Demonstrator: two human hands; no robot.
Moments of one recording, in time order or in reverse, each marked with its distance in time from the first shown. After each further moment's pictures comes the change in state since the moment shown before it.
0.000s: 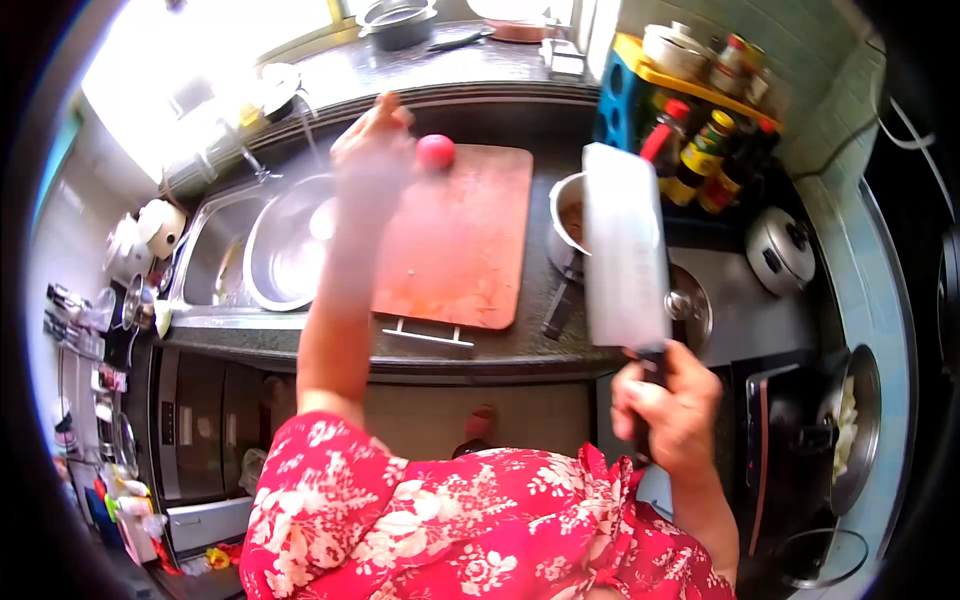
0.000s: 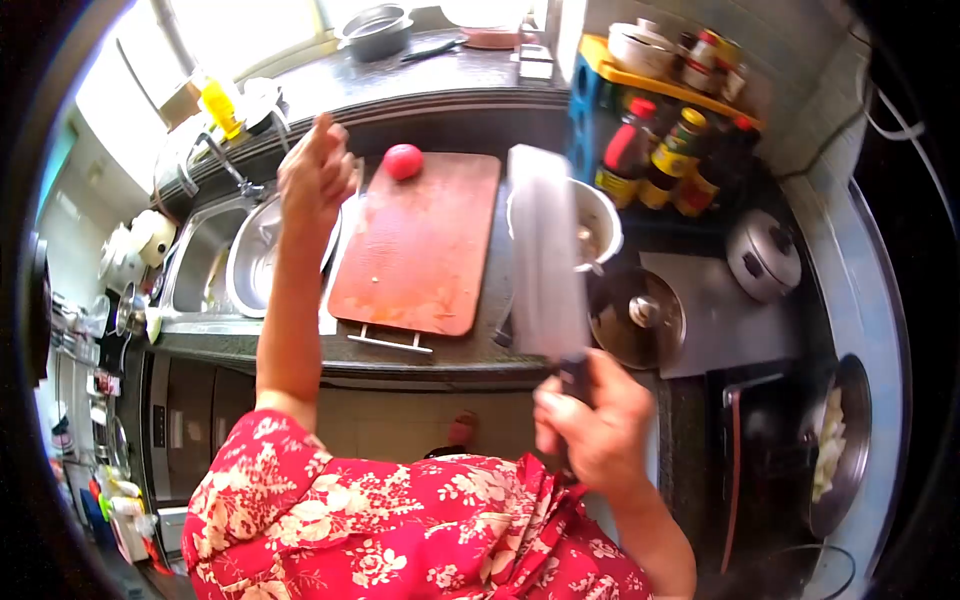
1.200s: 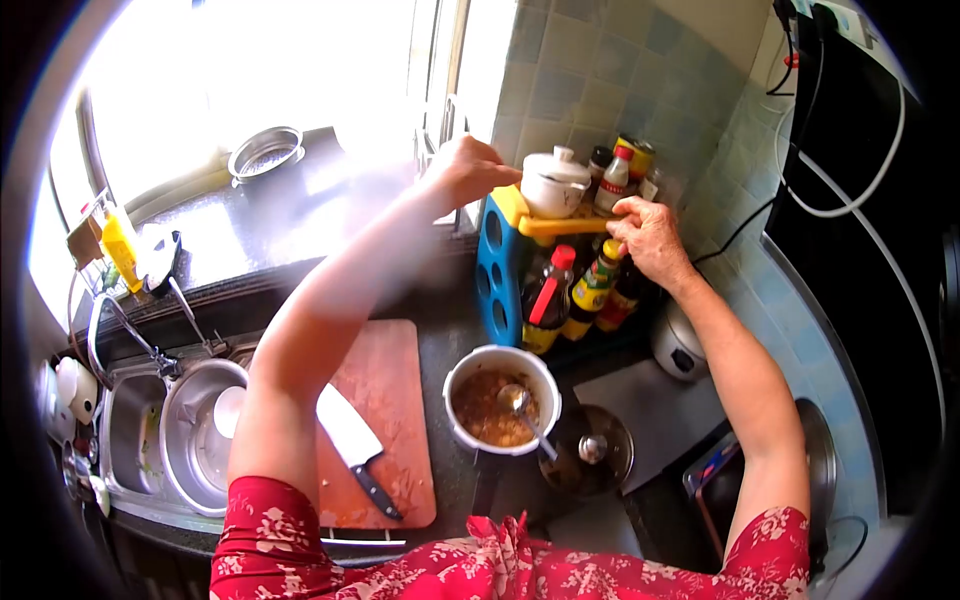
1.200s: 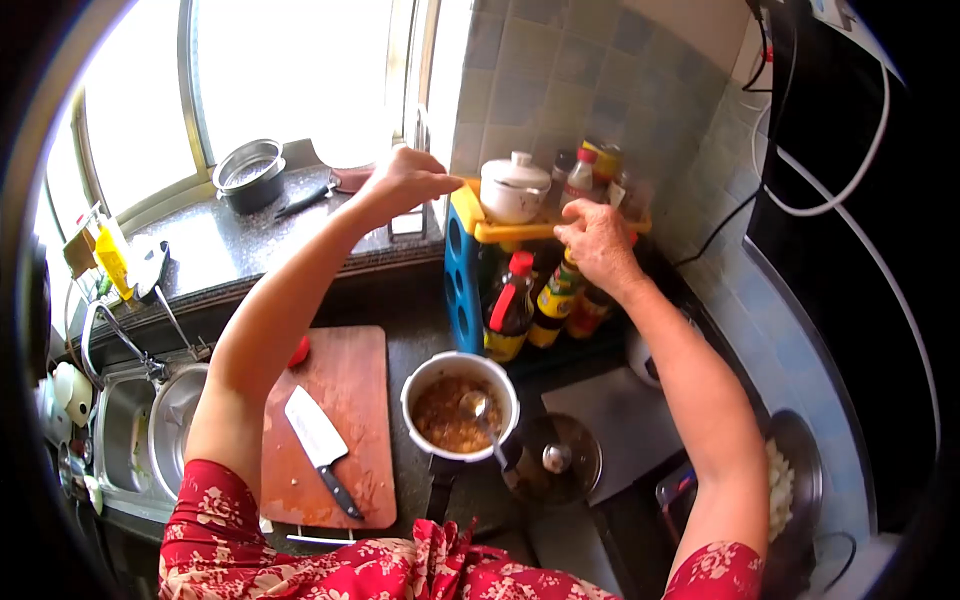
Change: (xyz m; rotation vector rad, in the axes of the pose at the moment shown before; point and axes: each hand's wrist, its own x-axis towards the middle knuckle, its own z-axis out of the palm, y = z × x) left_hand 0.190 -0.042 0.290 0.794 -0.647 0.347; right_hand 0.279 -0.130 -0.218 -0.932 0.427 -0.625
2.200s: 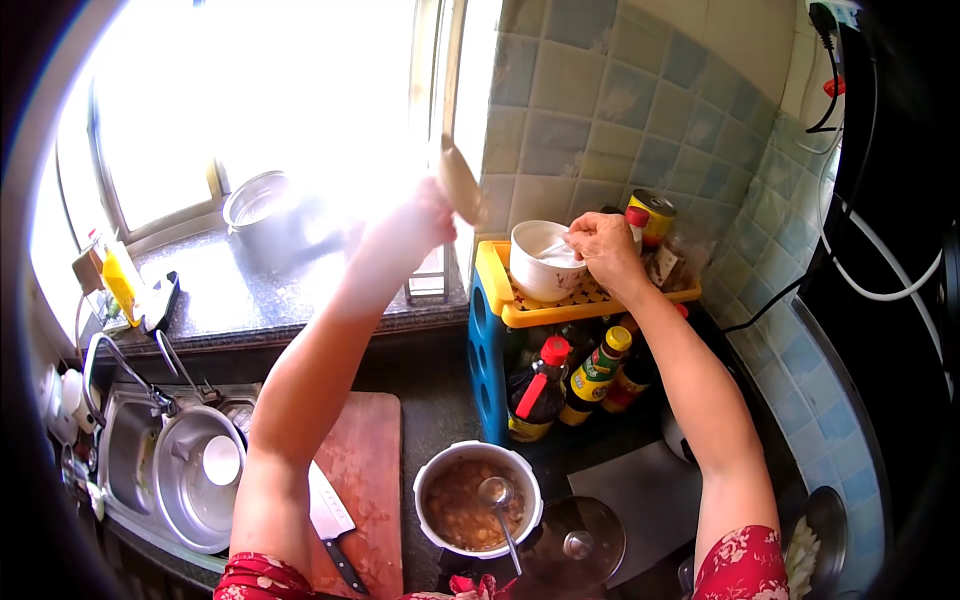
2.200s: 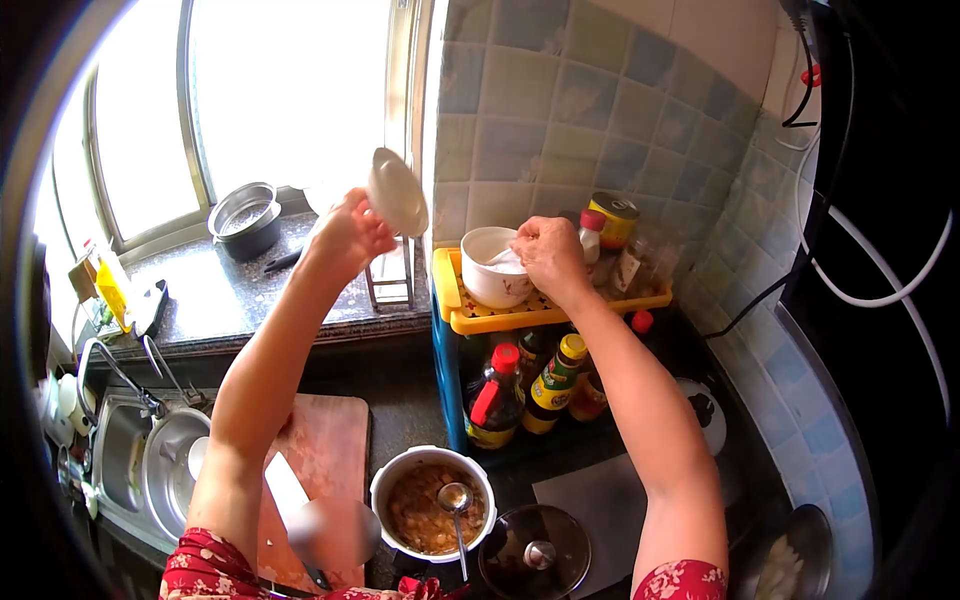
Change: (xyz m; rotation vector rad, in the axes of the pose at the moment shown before) left_hand 0.077 -0.110 0.010 -0.662 0.148 0.077; right_hand 0.125 0.059 0.056 0.284 0.014 -0.010
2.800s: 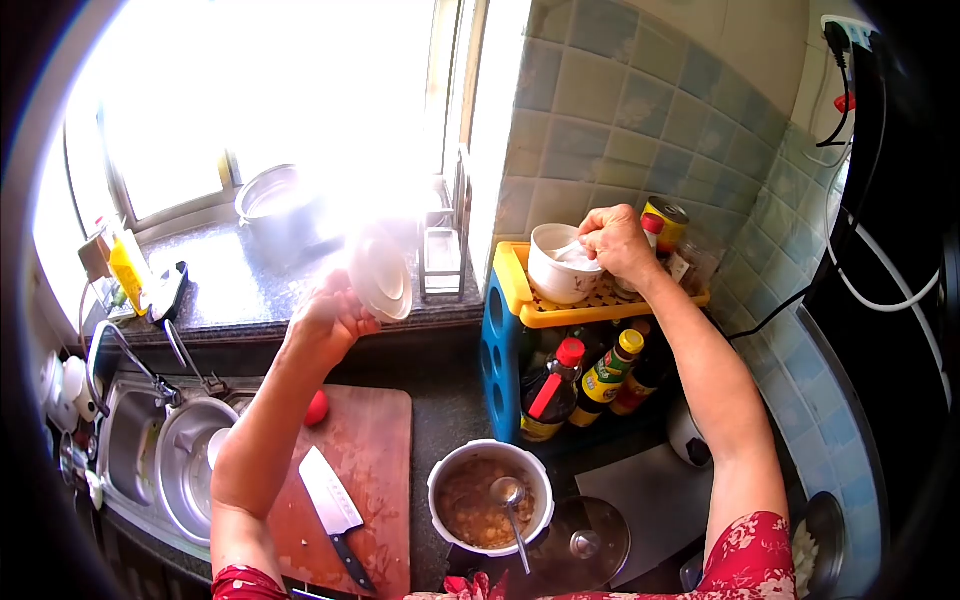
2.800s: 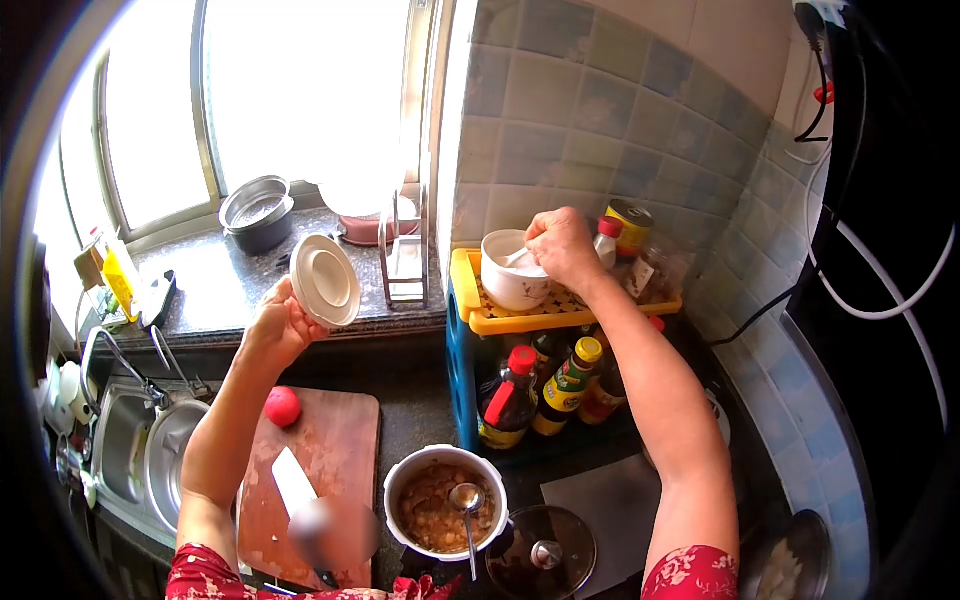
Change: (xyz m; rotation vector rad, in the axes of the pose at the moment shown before) left_hand -0.132 0.044 -0.051 -0.459 0.394 -0.517; right_hand 0.014 -0.018 -0.001 -0.032 -0.172 -0.034
